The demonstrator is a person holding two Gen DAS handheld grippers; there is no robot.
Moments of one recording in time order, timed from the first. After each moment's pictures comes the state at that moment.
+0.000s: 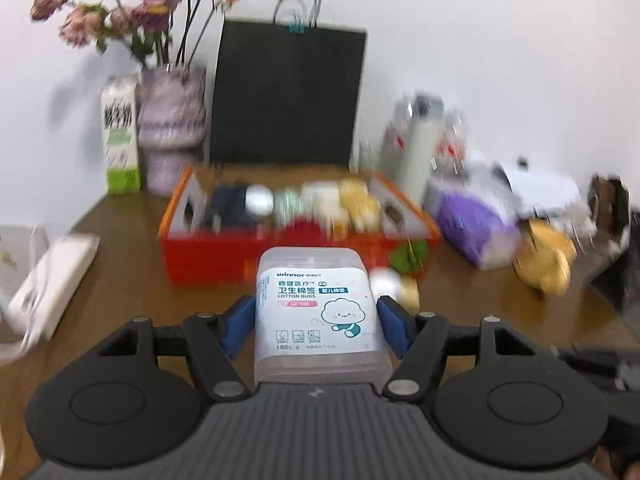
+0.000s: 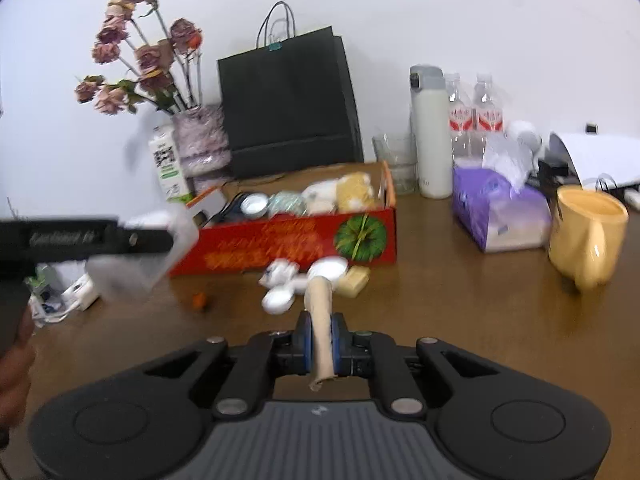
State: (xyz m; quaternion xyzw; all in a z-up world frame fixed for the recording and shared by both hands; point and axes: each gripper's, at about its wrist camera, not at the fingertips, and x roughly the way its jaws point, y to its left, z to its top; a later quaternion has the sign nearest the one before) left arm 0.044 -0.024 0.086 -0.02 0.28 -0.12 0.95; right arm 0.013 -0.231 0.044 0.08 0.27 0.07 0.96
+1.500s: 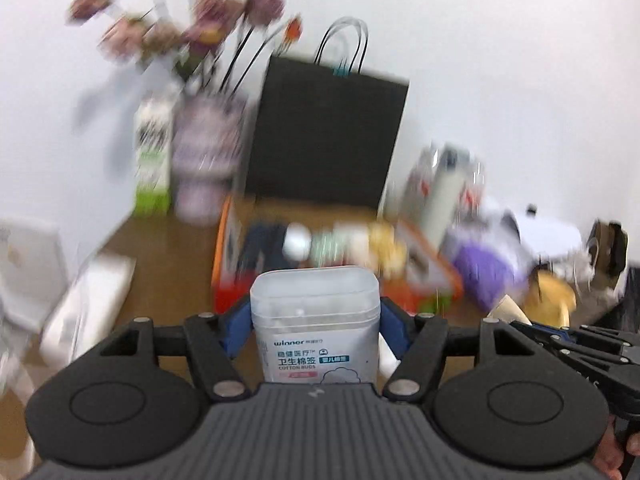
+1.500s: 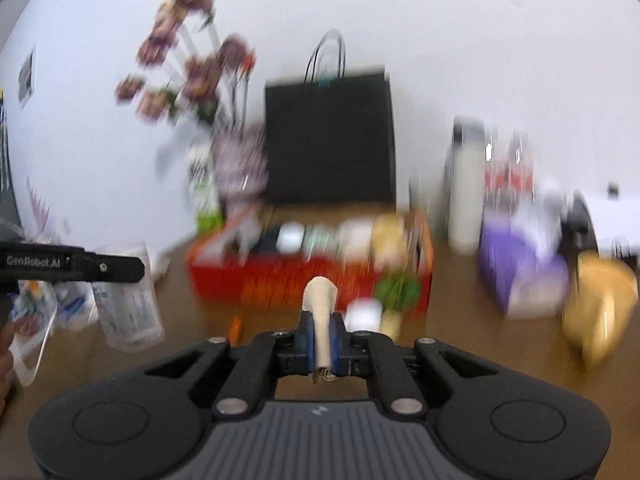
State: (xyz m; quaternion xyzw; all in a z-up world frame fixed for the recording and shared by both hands) left arm 0.099 0.037 0.145 -0.06 0.24 -0.12 0.96; right arm 0.036 -0.199 0.101 0.02 0.21 0.09 0.97
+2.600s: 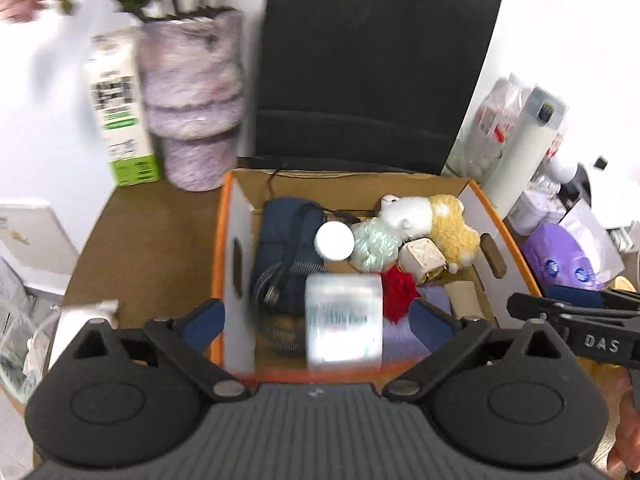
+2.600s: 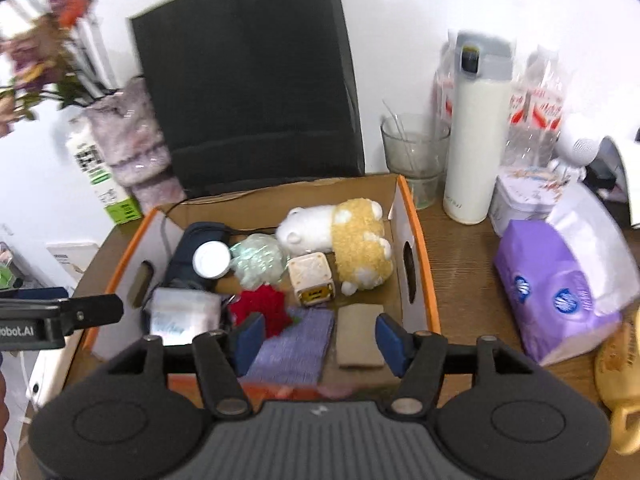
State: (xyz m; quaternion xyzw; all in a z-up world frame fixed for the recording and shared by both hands) left arm 0.251 0.023 0.141 -0.03 0.41 -0.08 0.91; right arm 0.244 -0.208 0.125 0.07 0.40 0.03 0.91
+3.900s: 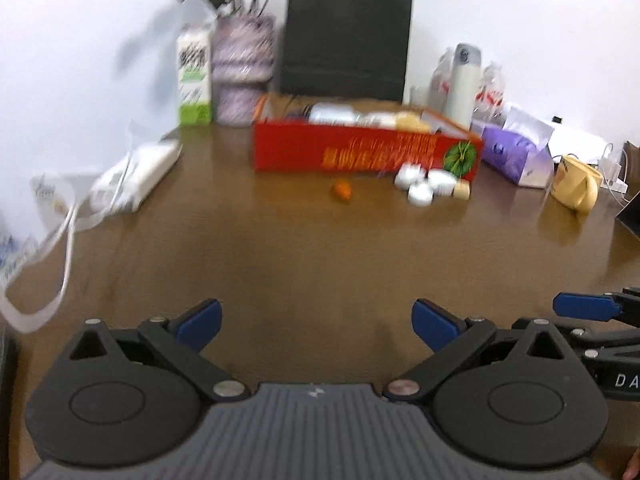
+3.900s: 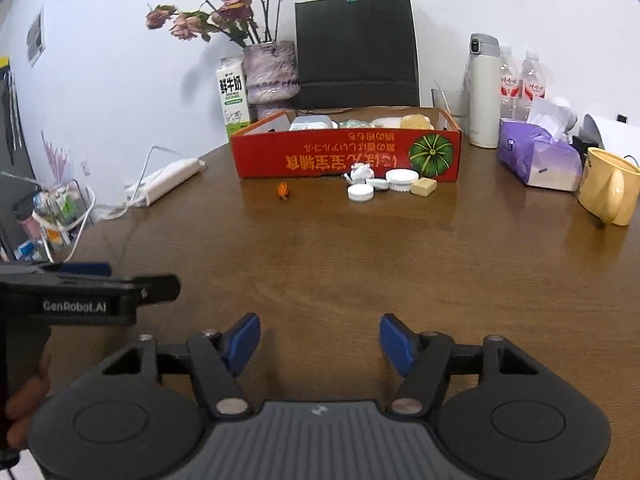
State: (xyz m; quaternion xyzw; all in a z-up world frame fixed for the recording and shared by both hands) left arm -0.023 0.028 0.027 0.00 0.30 -0.06 0.95; right arm -0.055 -0.175 0.018 0.03 0.31 0.12 0.94
